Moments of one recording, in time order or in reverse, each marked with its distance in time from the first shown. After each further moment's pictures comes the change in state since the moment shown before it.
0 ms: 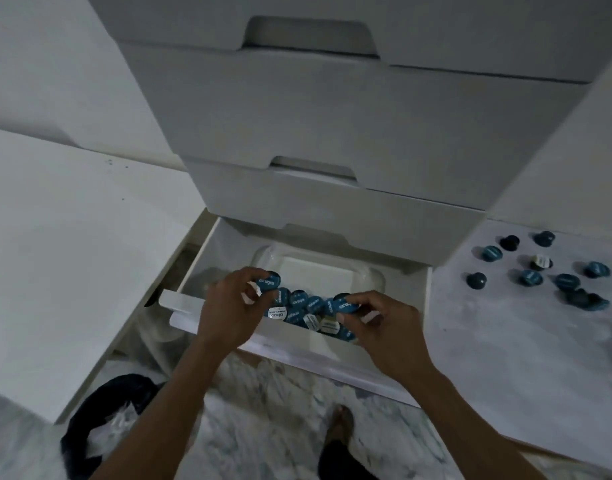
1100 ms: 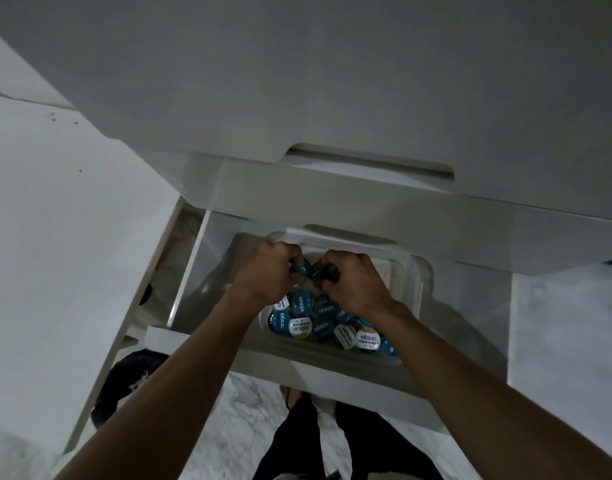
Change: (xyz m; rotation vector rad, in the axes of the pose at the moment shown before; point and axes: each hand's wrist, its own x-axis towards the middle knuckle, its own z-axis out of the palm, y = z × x) left_hand 0.137 -0.086 0.090 0.269 -0.550 0.097; right_hand 0.141 0.056 0.121 -0.251 -0.402 0.196
